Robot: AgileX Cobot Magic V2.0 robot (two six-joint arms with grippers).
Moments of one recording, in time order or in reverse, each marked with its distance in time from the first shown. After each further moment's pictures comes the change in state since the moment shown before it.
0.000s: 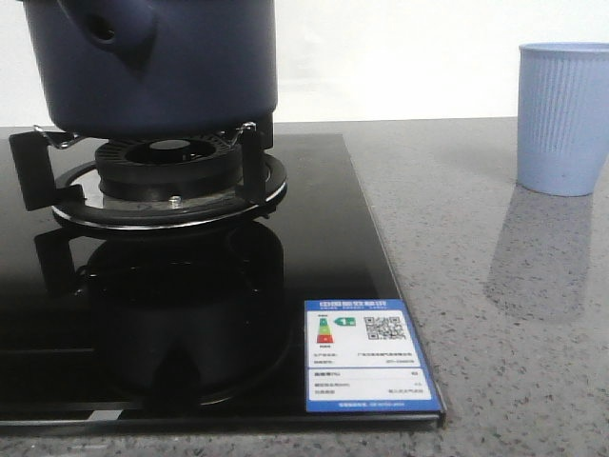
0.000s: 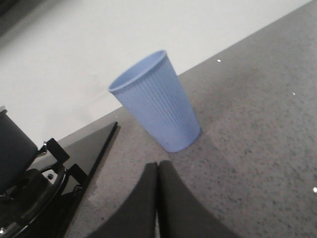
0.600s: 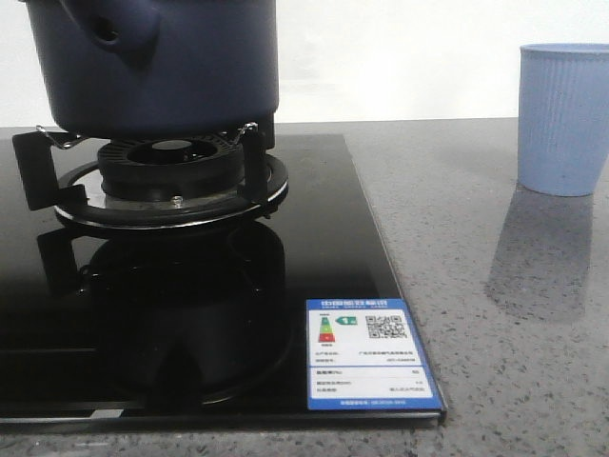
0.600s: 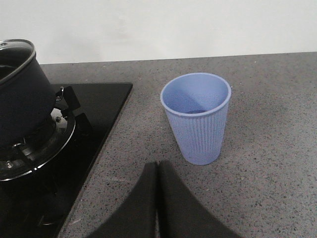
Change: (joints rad) left arm -0.152 0.413 -0.580 0.178 0.354 0.260; right arm 0.018 0.465 -0.591 -0.228 0.446 -0.123
